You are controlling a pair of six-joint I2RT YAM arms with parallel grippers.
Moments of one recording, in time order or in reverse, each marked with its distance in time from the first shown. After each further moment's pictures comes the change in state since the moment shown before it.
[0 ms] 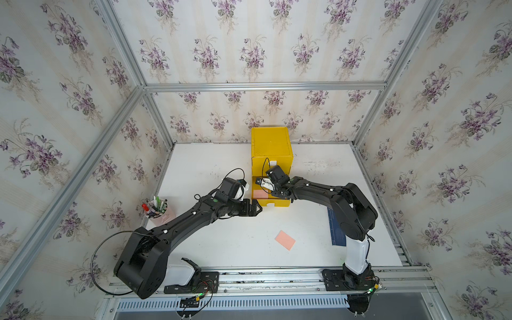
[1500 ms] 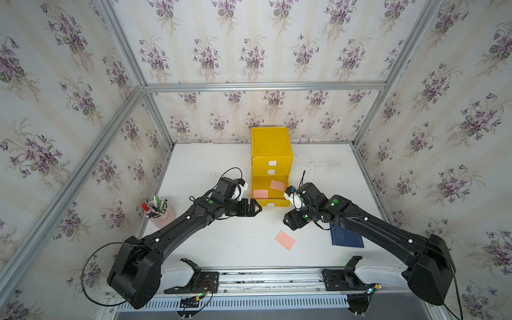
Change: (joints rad) left arm 0.011 -0.078 0.000 -0.038 0.045 -0.002; right arm 0.065 -0.723 -0.440 -0.436 -0.544 1.051
